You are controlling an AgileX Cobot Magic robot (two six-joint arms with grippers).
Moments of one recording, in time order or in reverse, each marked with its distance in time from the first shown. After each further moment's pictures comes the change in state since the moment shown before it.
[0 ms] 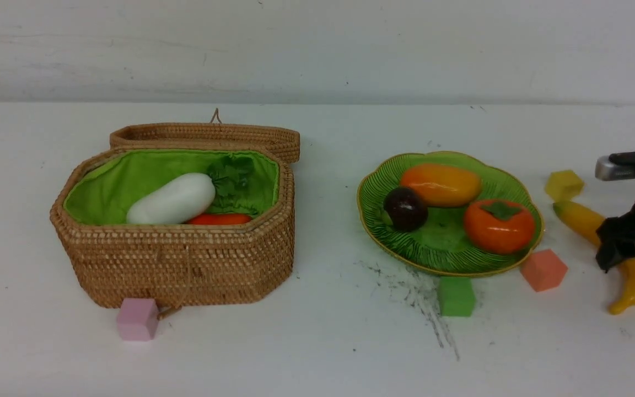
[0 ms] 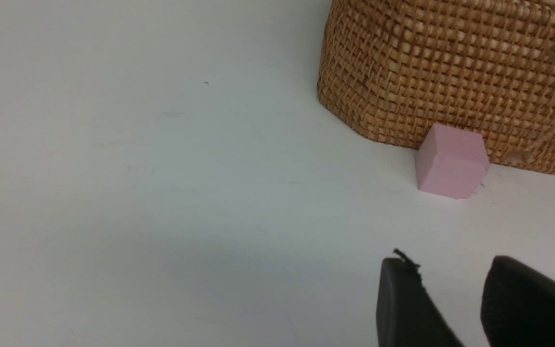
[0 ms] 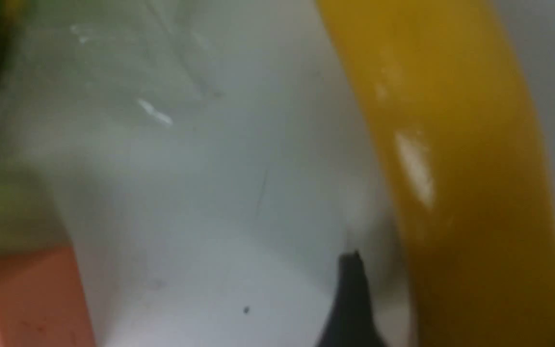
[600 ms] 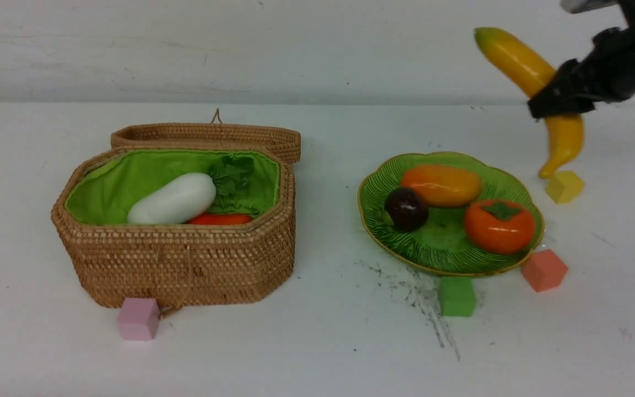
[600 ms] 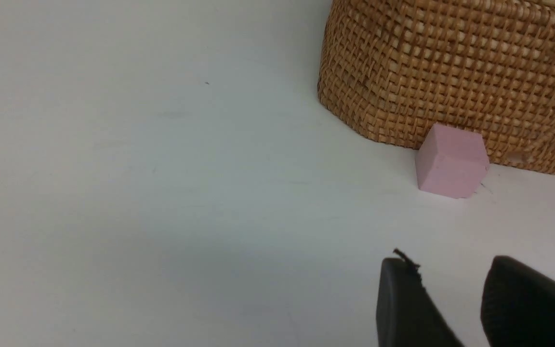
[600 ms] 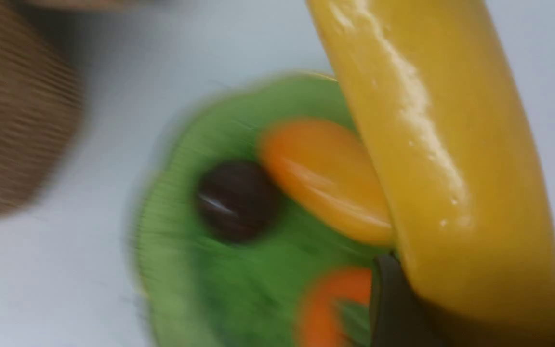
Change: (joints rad) right arm 0.202 -0.182 -0.271 0.429 0.157 -0.258; left arm 0.000 0.000 0.000 0.000 0.000 0.000
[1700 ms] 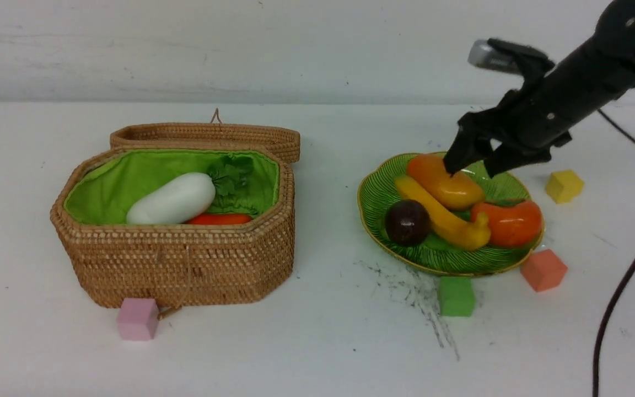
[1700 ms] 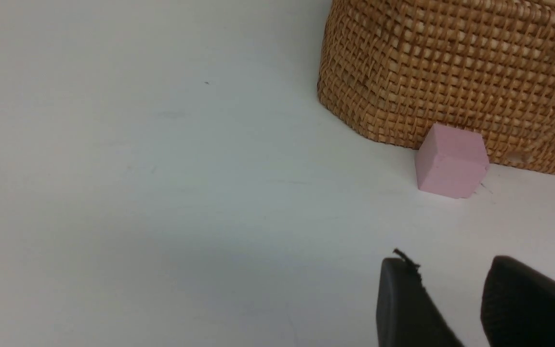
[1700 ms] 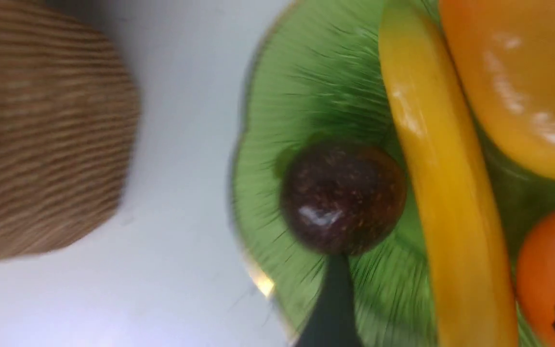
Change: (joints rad) right arm 0.146 0.035 0.005 -0.146 0.089 0.453; left arm 0.000 0.000 0.000 0.000 0.000 0.000
